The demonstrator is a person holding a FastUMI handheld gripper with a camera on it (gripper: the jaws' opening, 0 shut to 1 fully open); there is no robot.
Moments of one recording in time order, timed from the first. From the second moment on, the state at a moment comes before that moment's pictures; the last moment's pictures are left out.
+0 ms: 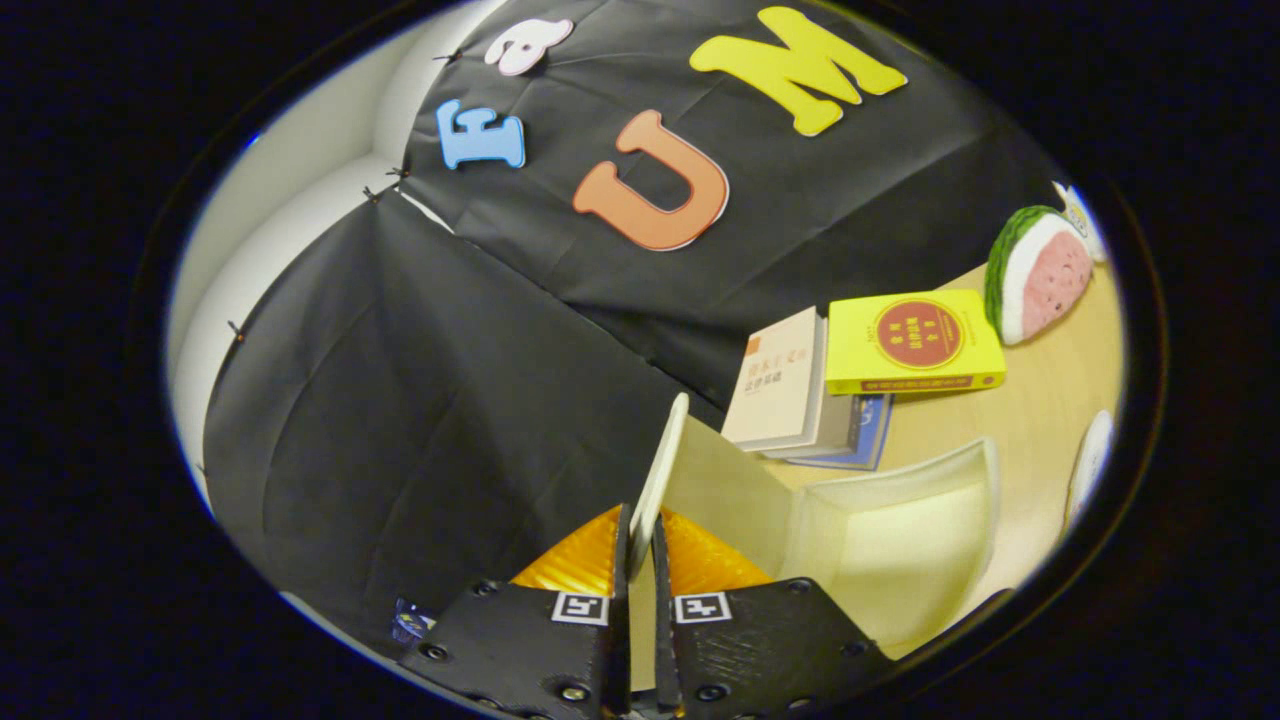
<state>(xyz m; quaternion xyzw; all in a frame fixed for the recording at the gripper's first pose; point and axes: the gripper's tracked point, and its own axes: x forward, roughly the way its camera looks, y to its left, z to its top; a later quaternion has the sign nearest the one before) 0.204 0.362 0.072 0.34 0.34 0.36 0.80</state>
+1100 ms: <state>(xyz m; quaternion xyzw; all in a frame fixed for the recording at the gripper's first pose) 0.196 0.304 0.021 0.20 0.37 0.30 0.86</state>
